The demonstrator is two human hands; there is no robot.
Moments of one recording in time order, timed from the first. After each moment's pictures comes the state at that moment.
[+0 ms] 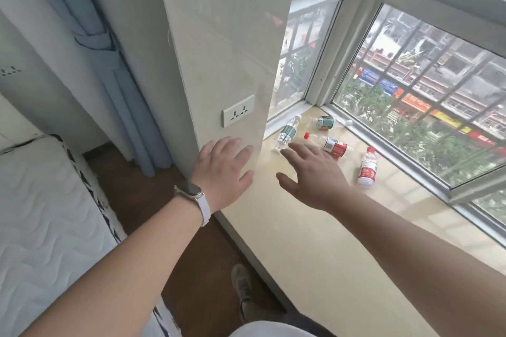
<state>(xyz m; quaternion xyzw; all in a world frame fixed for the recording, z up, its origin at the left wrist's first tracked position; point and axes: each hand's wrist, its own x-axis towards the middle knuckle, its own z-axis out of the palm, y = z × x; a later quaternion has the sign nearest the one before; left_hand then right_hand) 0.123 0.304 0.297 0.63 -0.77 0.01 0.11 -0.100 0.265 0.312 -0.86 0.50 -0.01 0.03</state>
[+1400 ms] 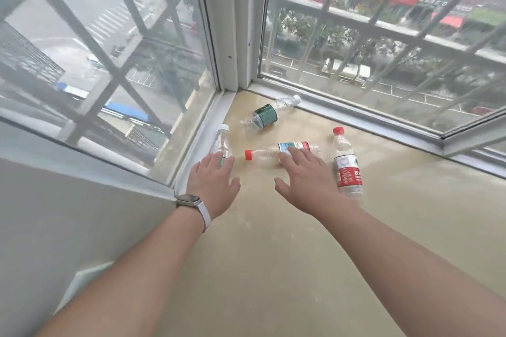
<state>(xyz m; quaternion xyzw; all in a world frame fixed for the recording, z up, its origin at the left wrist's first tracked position) -0.021 -0.096 0.071 0.54 -0.83 -0.16 -0.03 -0.235 -0.032 0.100 -0.67 0.73 0.07 0.13</state>
